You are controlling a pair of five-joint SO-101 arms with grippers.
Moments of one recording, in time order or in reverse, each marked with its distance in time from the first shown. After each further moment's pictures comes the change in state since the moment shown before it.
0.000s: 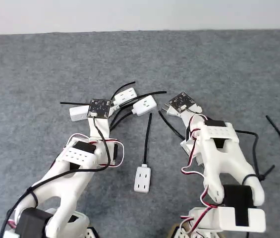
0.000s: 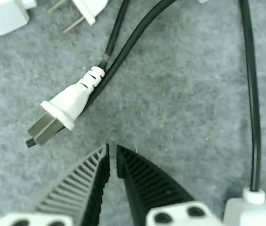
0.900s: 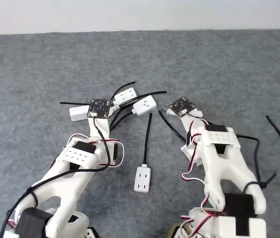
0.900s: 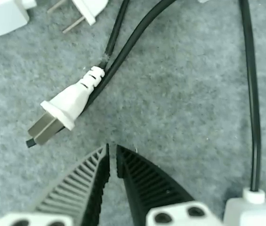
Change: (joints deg) left arm 0.0 0.0 0.0 0.0 0.0; right arm 0.2 -4.0 4.4 1.4 0.0
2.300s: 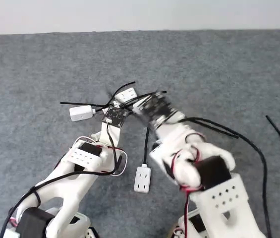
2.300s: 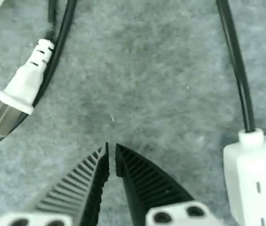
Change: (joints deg) left arm 4.0 0.2 0.0 6.6 -11.7; right arm -29.6 -45.5 -10.2 29.6 -19.7
